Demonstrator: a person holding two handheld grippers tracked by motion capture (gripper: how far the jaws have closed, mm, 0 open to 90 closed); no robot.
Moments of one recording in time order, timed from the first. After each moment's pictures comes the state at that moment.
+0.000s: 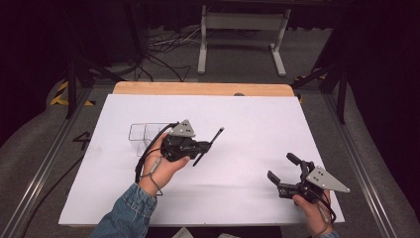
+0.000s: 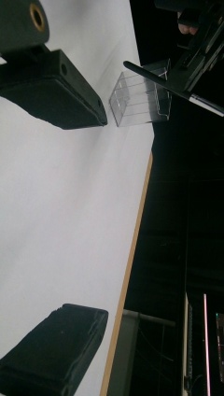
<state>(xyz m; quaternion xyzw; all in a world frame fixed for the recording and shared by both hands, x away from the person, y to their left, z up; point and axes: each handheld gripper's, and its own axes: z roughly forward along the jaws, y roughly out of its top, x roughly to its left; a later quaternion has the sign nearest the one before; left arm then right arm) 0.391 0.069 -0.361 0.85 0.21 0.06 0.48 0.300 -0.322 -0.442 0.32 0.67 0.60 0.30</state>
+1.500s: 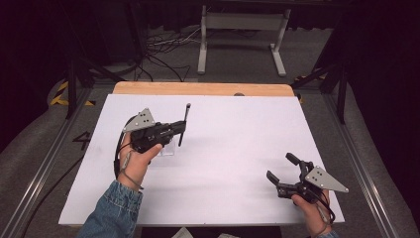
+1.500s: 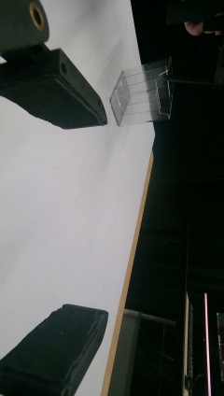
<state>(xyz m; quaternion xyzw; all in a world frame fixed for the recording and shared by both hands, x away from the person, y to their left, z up) 0.404 0.143 -0.358 0.75 0.23 0.13 0.60 0.300 -0.320 -0.443 0.32 0.67 0.60 0.30</state>
